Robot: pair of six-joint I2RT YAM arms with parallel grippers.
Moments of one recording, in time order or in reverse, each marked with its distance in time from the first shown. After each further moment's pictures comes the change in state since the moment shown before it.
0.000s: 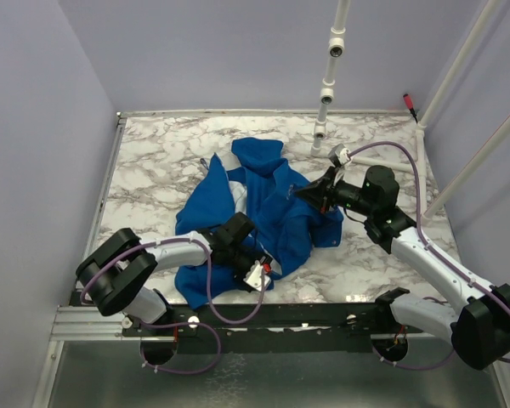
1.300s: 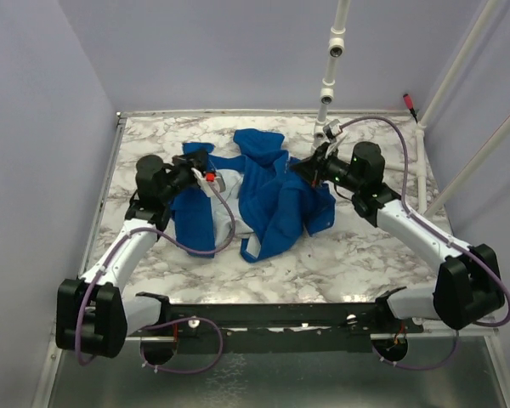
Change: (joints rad) left arm 0.628 -0.300 0.108 0.484 -0.250 -0.084; right arm -0.028 0.222 0.145 0.058 0.089 0.070
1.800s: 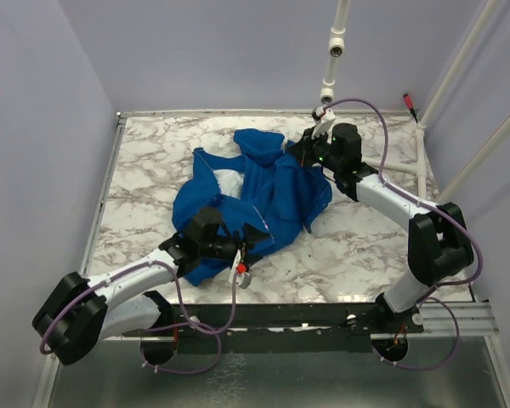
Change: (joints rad) left arm -0.470 -0.121 -0.284 -0.090 0.232 0.112; right arm 0.000 0.337 0.265 -0.004 0.219 -0.017
